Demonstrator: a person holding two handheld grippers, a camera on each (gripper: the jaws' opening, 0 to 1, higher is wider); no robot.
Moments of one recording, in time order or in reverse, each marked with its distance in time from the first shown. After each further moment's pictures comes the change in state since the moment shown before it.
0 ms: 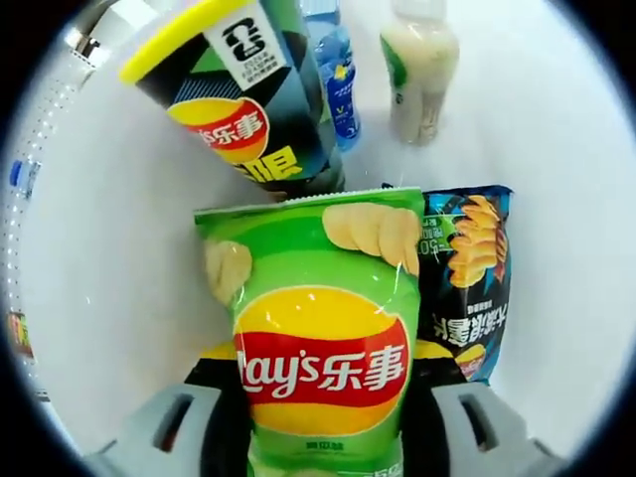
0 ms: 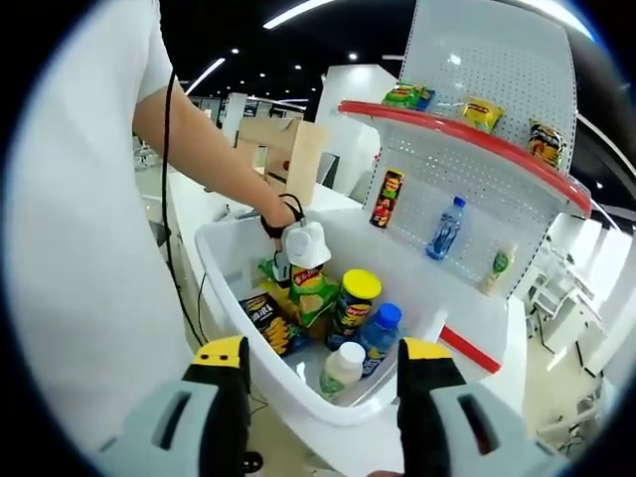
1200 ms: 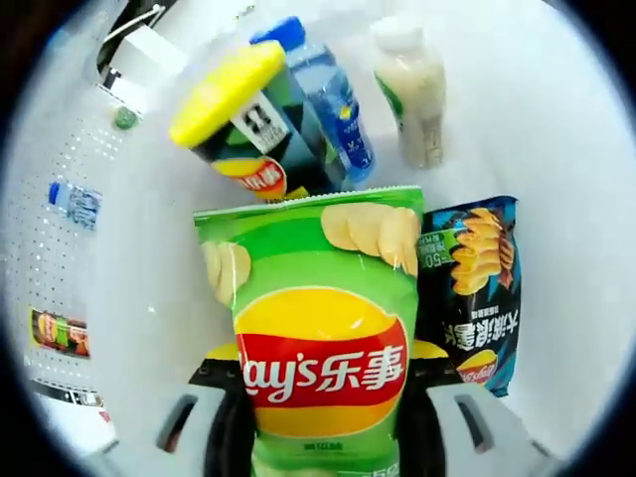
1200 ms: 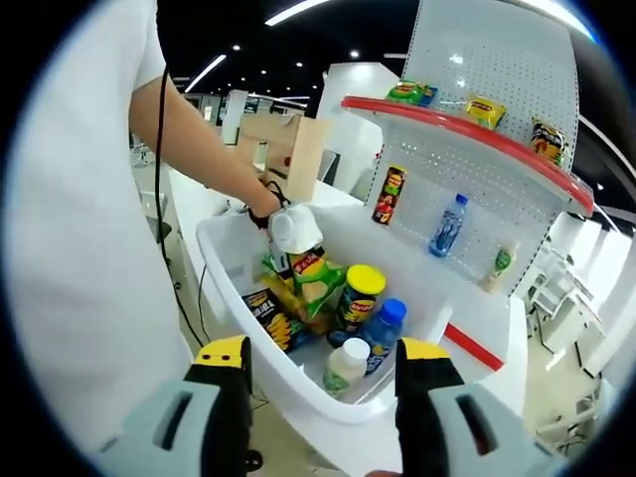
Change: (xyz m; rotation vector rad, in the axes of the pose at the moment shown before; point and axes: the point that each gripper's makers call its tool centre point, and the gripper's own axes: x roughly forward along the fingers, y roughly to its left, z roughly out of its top) left arm -0.034 0.010 0.017 0.051 -0.157 0.229; right arm 0.003 0.008 -0.008 -0.002 0.006 0.000
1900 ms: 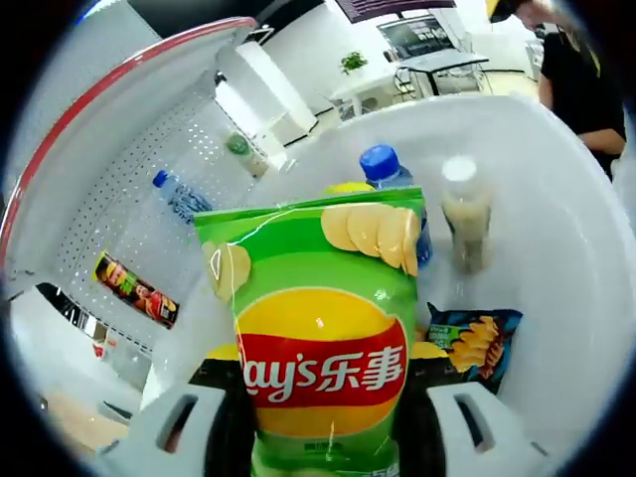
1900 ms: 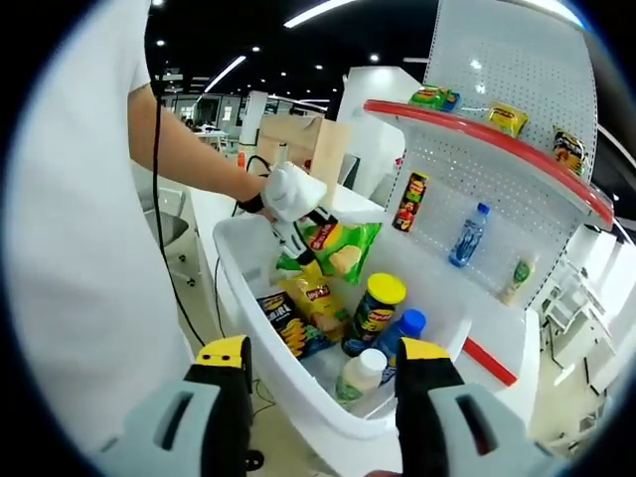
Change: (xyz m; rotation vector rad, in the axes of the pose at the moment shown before) left arm -0.084 0.030 0.039 -0.373 -0.214 0.288; right arm 0.012 0.017 0.007 -0.044 -0.020 0.087
